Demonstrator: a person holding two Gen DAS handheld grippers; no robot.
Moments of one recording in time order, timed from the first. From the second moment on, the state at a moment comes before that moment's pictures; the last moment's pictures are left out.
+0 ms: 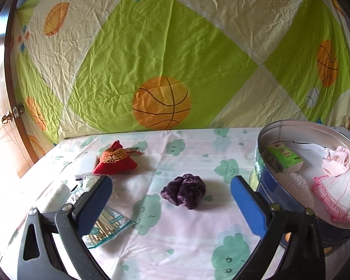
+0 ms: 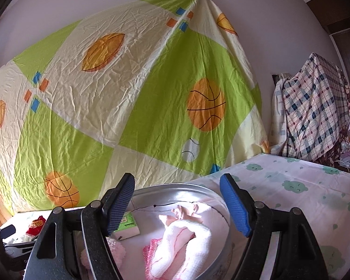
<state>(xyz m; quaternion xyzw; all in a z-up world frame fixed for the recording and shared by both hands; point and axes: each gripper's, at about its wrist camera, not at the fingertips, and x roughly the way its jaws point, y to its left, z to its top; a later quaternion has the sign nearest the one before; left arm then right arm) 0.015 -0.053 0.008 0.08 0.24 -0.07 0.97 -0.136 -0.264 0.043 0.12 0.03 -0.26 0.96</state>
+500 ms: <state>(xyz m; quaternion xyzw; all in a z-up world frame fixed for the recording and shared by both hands) 0.042 0.010 0.002 0.06 0.26 -0.04 0.96 -0.095 -0.183 0.037 0.10 0.07 -0.18 0.98</state>
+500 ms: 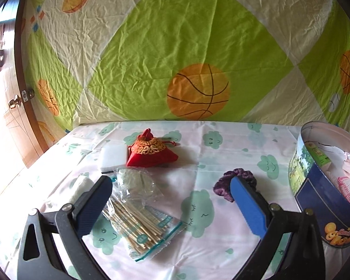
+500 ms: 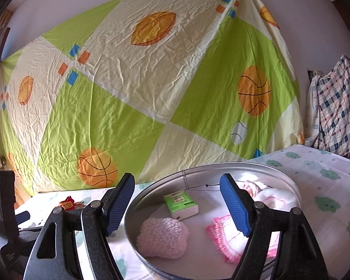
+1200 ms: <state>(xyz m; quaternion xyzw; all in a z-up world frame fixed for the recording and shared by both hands) 0.088 0.111 -0.011 0.03 0.32 0.03 0.95 -0.031 -0.069 0.023 0.05 0.16 -0.07 0.98</state>
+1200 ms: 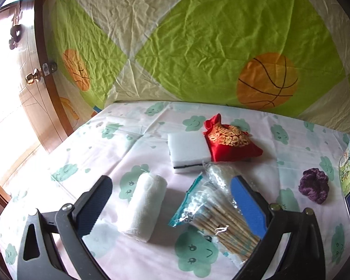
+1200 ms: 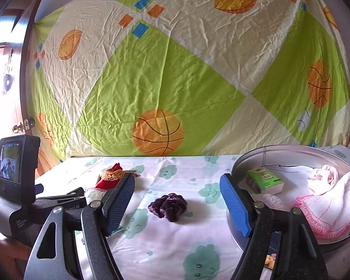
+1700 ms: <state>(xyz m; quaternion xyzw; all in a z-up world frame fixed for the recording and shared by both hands) 0.128 0.191 -0.049 -0.03 0.44 0.05 0.90 0.005 -0.019 0.012 0.02 0.21 -0.01 0.98</state>
